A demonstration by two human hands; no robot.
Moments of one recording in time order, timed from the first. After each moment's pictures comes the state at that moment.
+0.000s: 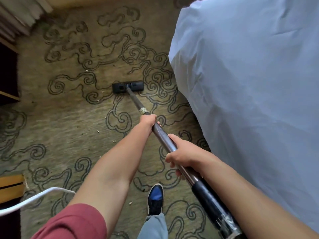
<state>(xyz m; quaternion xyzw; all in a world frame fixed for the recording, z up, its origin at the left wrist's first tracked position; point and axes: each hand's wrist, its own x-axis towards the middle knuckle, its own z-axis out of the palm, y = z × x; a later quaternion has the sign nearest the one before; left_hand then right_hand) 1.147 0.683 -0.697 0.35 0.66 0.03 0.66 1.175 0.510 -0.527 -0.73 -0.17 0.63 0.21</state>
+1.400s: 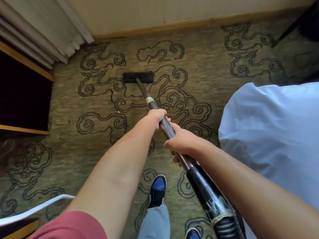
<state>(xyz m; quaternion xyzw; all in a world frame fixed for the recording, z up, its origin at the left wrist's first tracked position) 1.308 1.172 -0.665 0.31 0.67 0.02 0.67 1.356 1.040 -0.550 -0.73 -0.23 0.63 0.14</state>
